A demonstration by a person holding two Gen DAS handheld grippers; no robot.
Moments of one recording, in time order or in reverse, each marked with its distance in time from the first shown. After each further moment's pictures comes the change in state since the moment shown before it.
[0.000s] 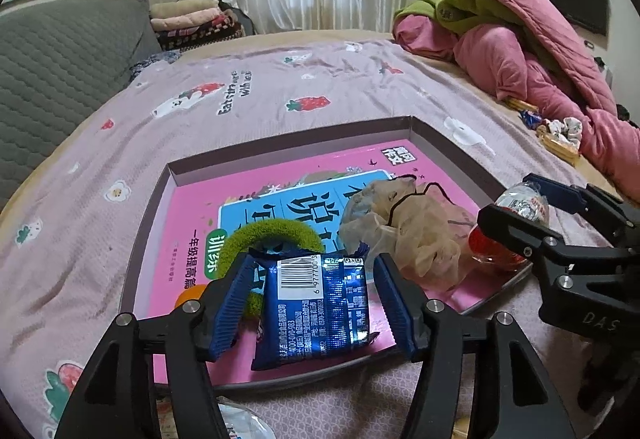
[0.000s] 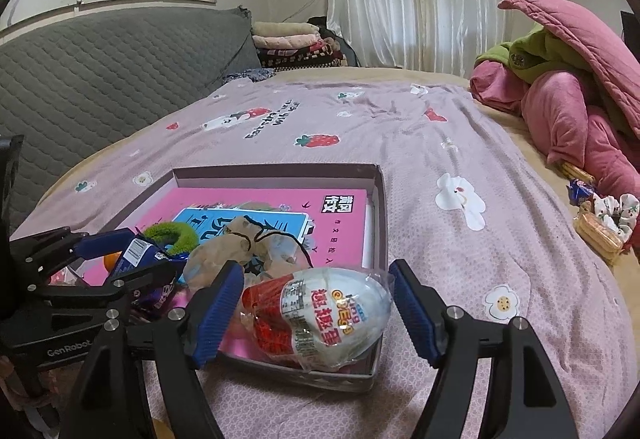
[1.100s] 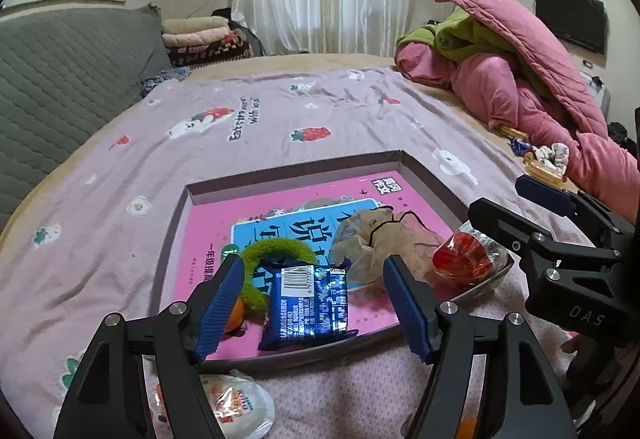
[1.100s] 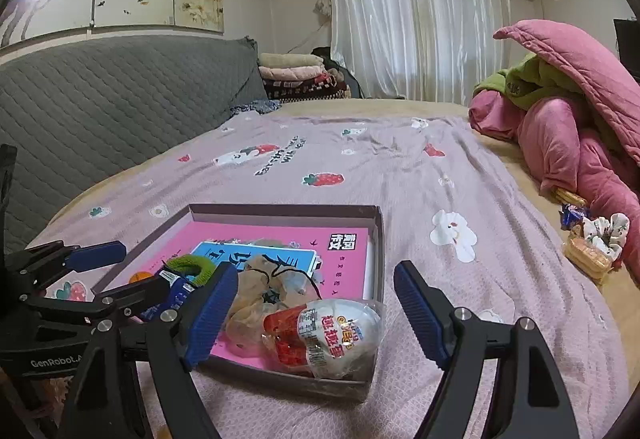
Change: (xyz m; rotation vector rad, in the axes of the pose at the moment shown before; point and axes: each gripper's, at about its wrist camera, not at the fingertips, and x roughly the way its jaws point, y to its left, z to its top) left arm -0.052 -0.002 0.005 -0.030 -0.083 0.009; right arm -0.040 0.003 0.010 -0.001 -0.133 0.021
